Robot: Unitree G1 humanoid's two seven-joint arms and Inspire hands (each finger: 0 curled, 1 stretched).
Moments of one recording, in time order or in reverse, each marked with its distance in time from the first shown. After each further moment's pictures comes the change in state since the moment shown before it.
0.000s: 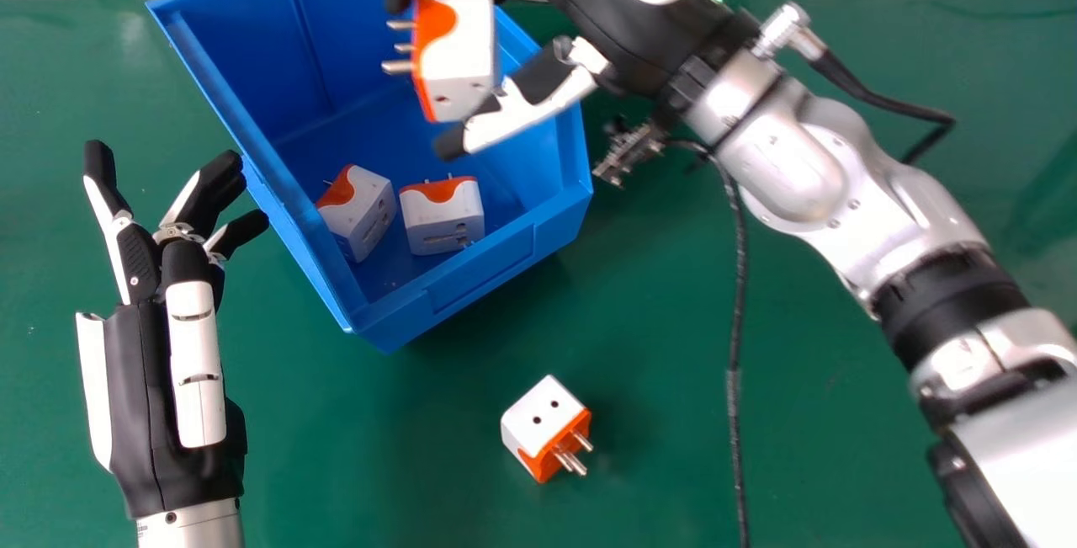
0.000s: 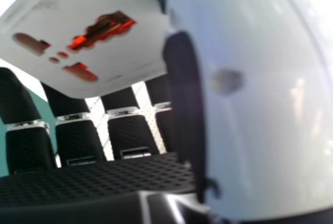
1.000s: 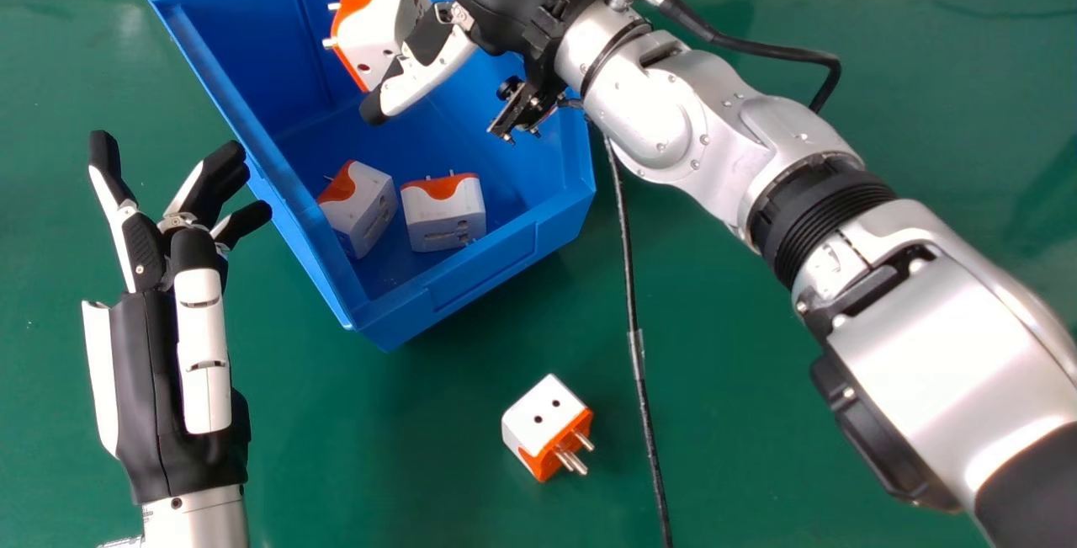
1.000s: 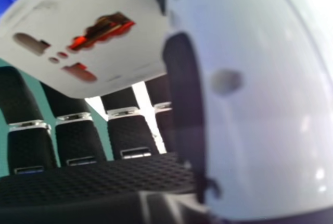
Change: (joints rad) left arm -0.039 0.002 0.007 0.039 0.022 -0.008 0.001; right arm -0.279 0.186 0.129 0.419 -0.118 0.258 -0.164
